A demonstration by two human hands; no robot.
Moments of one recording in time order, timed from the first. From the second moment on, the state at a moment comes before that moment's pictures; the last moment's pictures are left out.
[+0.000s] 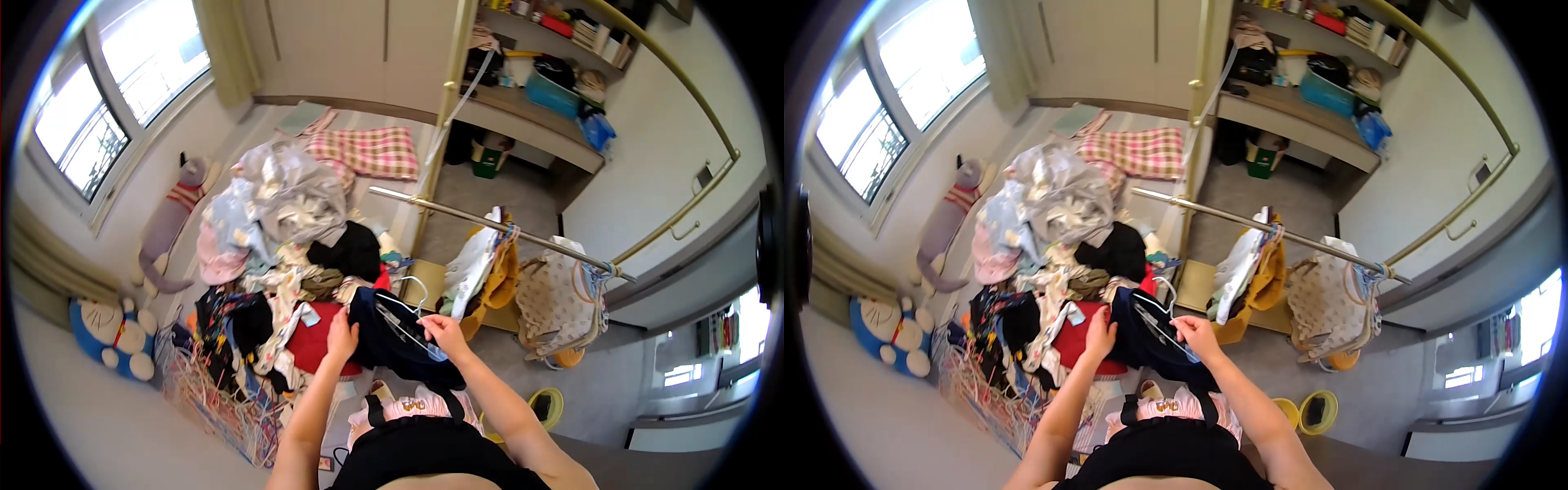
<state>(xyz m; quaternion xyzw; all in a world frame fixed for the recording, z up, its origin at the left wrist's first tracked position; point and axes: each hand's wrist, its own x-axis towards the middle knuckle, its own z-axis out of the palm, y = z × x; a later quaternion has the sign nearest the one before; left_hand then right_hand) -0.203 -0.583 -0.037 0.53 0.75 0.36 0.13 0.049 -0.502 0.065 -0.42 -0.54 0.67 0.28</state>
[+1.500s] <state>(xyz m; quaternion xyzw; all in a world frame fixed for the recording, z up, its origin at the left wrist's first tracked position) -0.157 -0.653 -0.114 0.09 0.86 0.48 0.12 -0.070 -0.447 -0.085 -0.37 -0.58 0.72 0.12</state>
